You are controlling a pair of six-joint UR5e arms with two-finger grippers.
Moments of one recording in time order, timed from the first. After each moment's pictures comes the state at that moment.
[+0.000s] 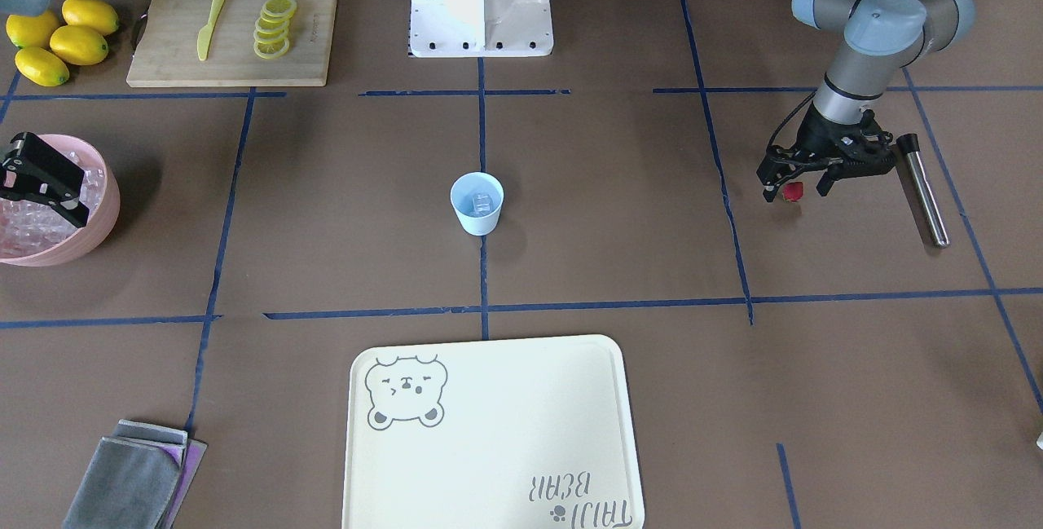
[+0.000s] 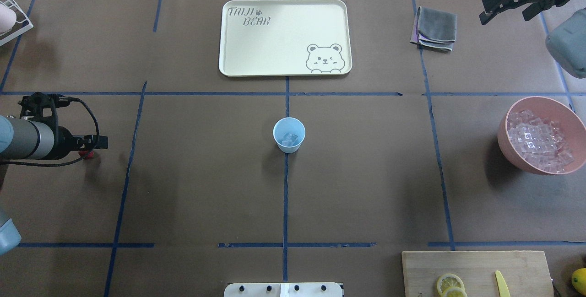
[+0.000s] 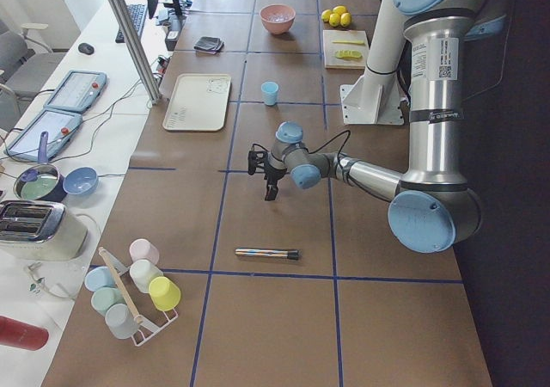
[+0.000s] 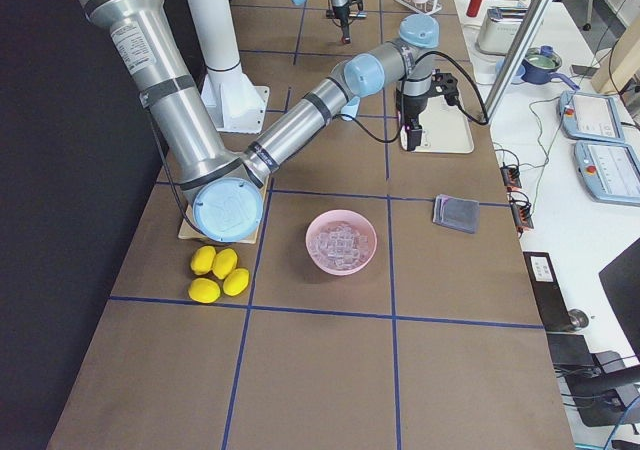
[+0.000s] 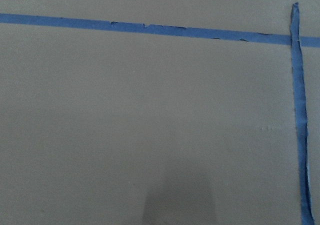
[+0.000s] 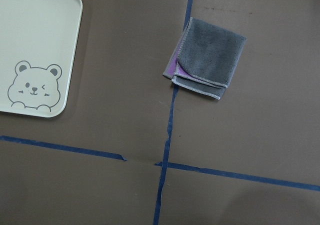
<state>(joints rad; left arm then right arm) -0.69 -1.51 -1.77 -2.21 -1.79 -1.18 1.22 -1.13 1.87 -1.81 2.28 0.45</state>
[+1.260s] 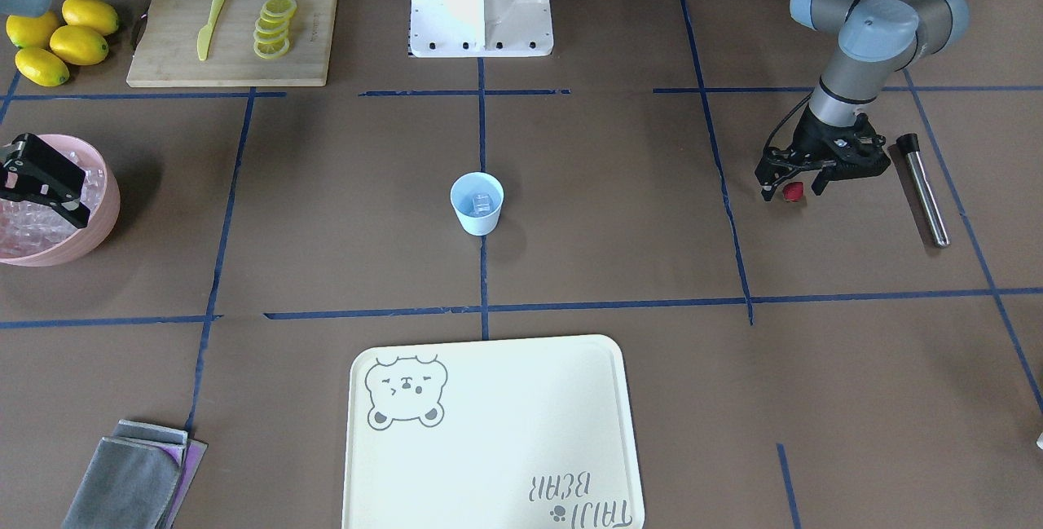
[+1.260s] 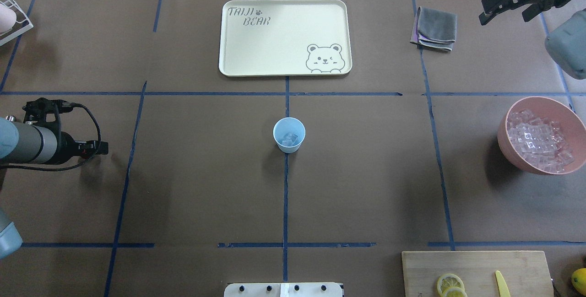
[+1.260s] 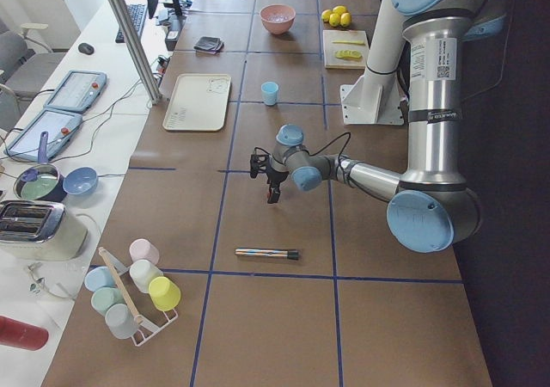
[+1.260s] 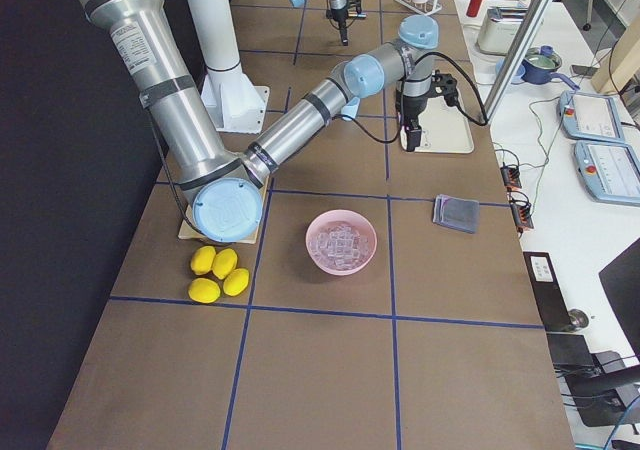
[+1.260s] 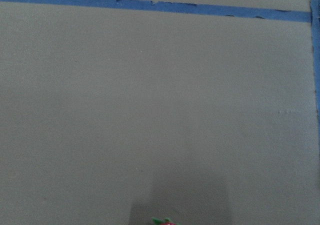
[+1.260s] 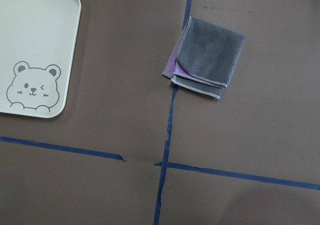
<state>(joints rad) -0.68 -1.51 -1.76 -2.21 -1.80 -1.18 1.22 -1.13 1.87 -1.81 2.27 0.47</state>
